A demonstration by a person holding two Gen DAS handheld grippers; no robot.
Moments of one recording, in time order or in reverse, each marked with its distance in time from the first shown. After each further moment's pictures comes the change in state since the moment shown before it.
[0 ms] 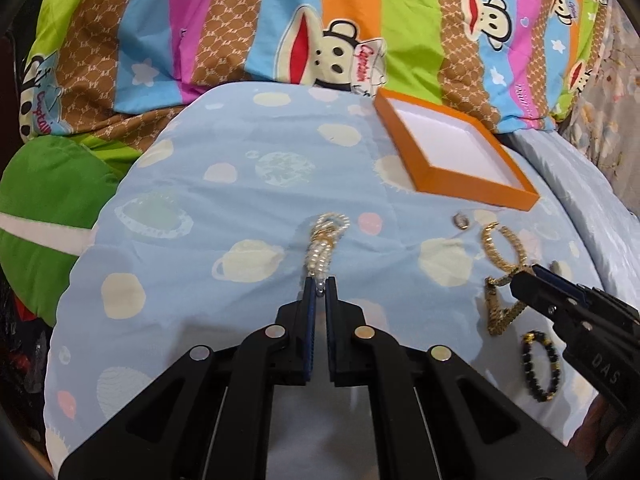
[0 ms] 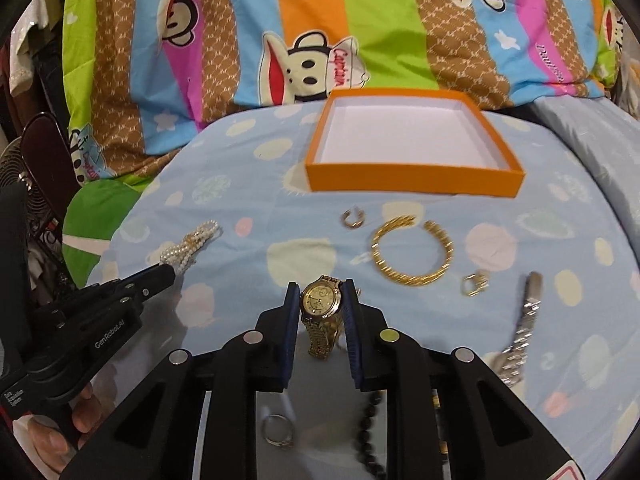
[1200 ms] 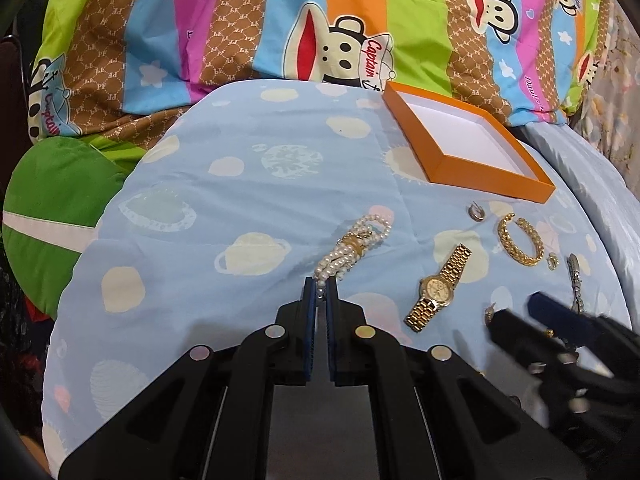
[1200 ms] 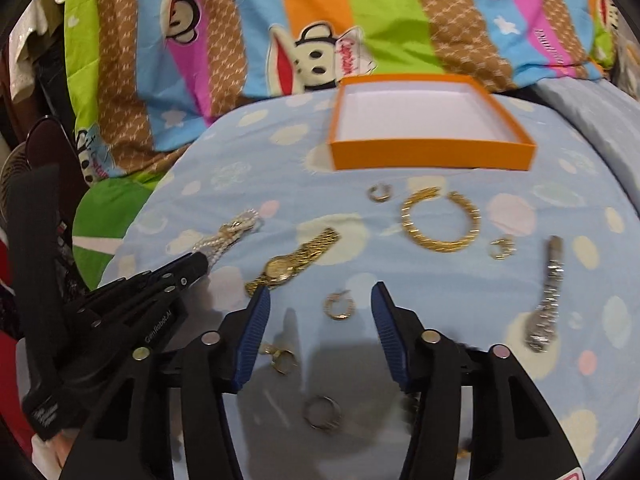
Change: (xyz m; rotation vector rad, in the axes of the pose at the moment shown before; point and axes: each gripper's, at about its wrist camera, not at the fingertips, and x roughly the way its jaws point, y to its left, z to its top) left arm 0.011 0.002 -0.011 0.003 -0.004 0.070; right arm 0.020 0.037 -0.021 0.038 0.062 0.044
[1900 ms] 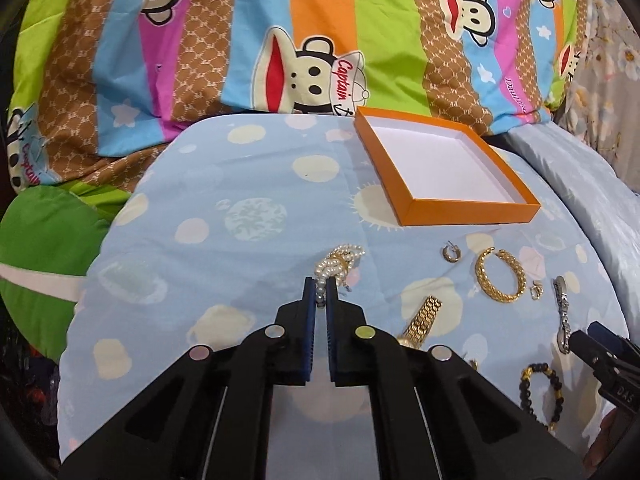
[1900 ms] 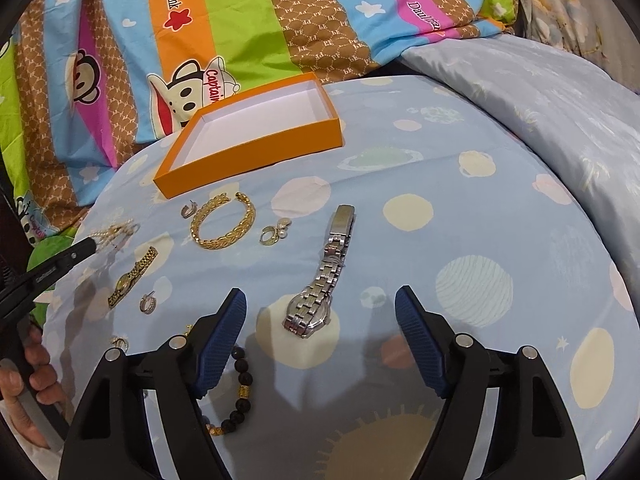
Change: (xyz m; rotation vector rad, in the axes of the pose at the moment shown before) left arm -0.002 -0.023 0.033 0.079 -0.044 -0.035; right arm -0.051 -0.140 -0.027 0.209 -0.096 -0.186
